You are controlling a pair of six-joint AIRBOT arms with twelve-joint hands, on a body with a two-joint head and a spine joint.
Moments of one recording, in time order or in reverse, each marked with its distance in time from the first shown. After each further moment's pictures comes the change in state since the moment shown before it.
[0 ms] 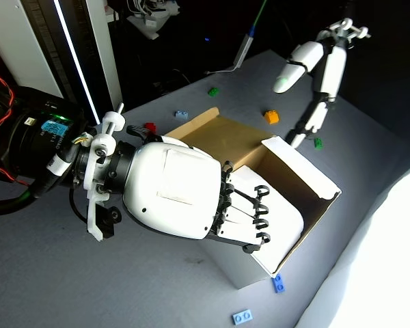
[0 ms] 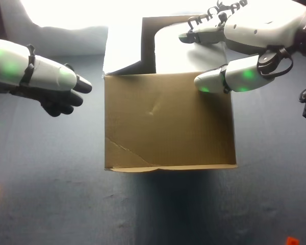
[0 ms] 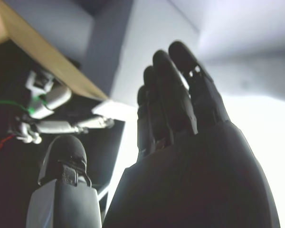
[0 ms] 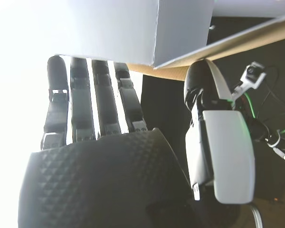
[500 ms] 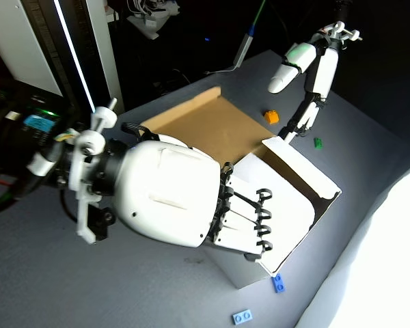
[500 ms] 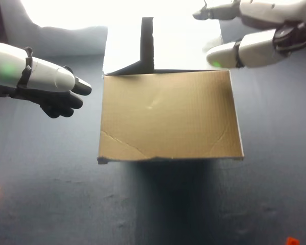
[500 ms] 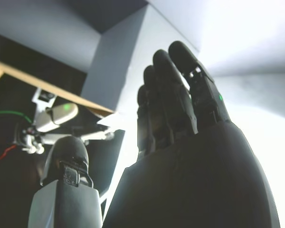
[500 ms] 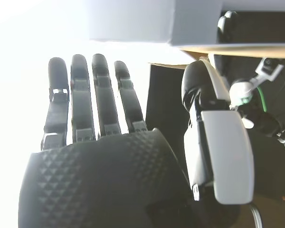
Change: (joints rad) left arm 0.016 0.018 -0.023 -0.045 -0.007 0.000; right arm 0.091 0.061 -0.008 -0.001 -0.054 0.013
